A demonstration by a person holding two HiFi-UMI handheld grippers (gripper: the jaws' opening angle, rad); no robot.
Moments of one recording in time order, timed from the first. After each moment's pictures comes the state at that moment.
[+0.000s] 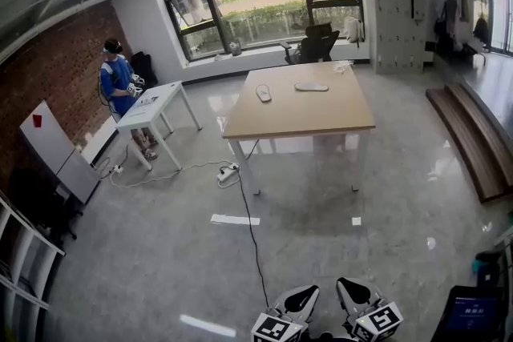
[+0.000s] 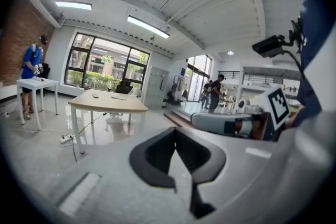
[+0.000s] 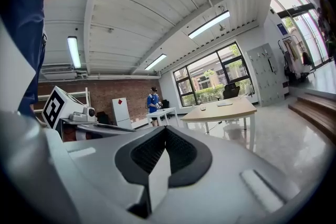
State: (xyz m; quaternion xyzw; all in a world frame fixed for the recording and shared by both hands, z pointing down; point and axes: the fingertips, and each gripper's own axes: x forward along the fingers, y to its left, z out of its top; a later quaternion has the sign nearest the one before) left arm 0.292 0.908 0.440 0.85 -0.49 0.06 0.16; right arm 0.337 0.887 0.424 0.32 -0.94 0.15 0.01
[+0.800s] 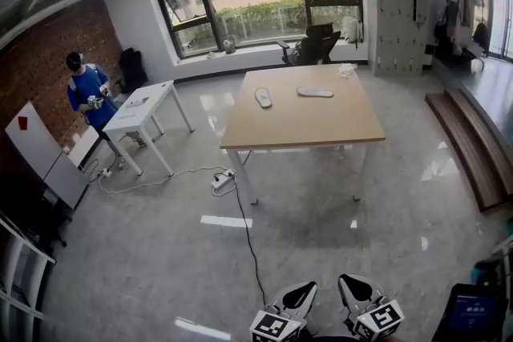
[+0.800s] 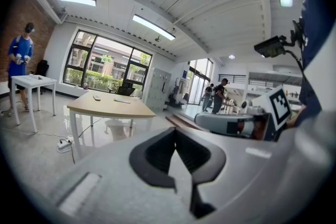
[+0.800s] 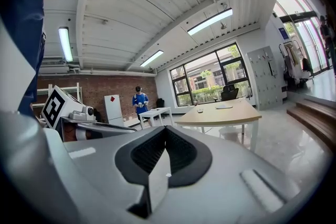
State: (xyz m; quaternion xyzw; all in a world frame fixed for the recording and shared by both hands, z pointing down) left arm 0.196 0.798 0.435 0.86 -0.49 0.04 0.16; right arm 0.252 0.778 0.418 0.34 -0.93 0.13 0.02
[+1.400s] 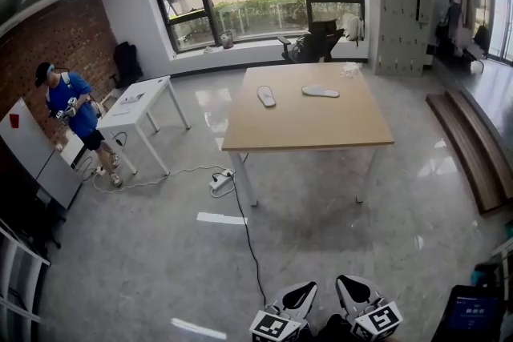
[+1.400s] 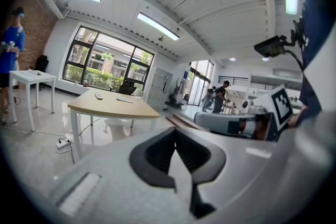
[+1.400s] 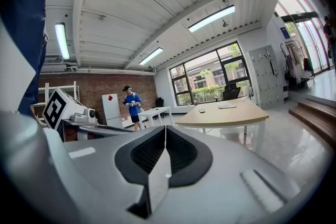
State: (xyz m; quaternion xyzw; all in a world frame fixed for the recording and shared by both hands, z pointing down) left arm 0.136 0.753 0.443 0.86 -0.48 0.03 0.18; right arm 0.187 0.737 0.421 0.35 -0.93 0.13 0.03
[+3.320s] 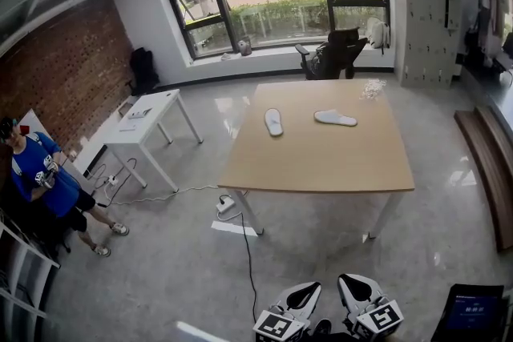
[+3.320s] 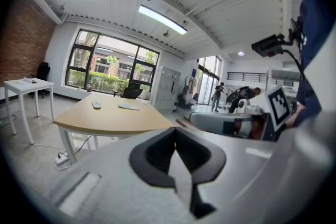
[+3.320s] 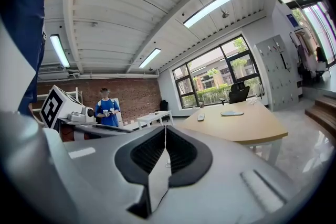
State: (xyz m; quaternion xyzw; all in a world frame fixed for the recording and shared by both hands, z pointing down) left arm 0.160 0.489 0.443 0.84 -0.52 0.05 0.17; right arm 0.203 0.464 0.426 0.30 -0.94 0.14 0.01
